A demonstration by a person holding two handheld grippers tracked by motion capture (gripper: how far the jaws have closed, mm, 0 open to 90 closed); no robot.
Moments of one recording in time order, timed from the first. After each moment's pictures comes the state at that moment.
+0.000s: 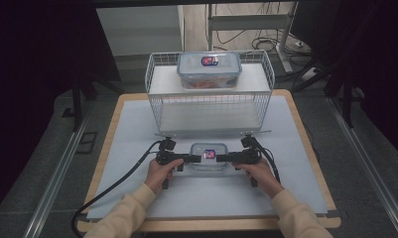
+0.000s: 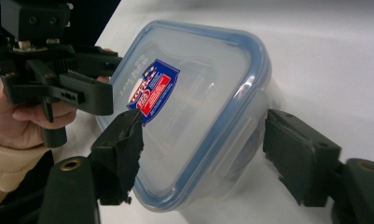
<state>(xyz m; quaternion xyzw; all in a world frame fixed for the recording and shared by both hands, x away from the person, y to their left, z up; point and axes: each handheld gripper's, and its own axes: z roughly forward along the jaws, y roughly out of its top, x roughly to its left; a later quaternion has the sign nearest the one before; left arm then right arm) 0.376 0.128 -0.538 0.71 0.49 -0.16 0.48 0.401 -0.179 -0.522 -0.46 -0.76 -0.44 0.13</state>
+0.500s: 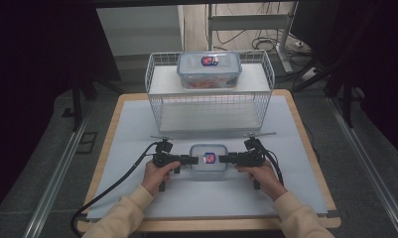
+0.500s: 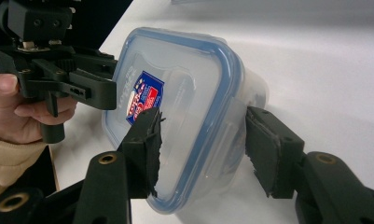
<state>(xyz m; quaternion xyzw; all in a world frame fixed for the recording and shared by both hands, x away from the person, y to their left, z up) 0.362 0.136 -0.532 0.72 0.47 -0.14 0.49 0.385 -0.185 -0.512 -0.44 -0.76 -0.46 0.10</state>
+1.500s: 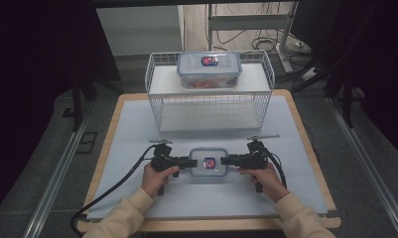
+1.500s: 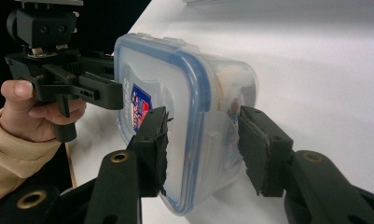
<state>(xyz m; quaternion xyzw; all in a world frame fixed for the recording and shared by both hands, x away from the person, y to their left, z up) 0.347 0.135 -0.525 0.73 0.46 -0.10 0.50 0.376 -0.192 -0.510 -0.43 -0.76 -0.48 0.11</state>
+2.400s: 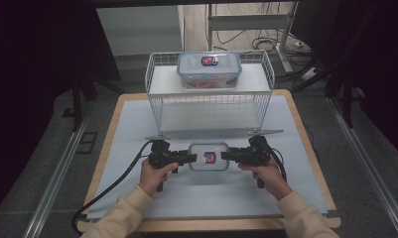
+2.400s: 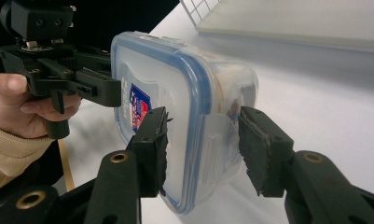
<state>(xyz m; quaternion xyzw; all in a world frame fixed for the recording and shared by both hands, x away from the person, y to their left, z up) 0.341 0.136 -0.493 0.73 0.43 -0.06 0.52 0.369 -0.189 -0.476 -0.39 -0.77 -0.50 0.06</state>
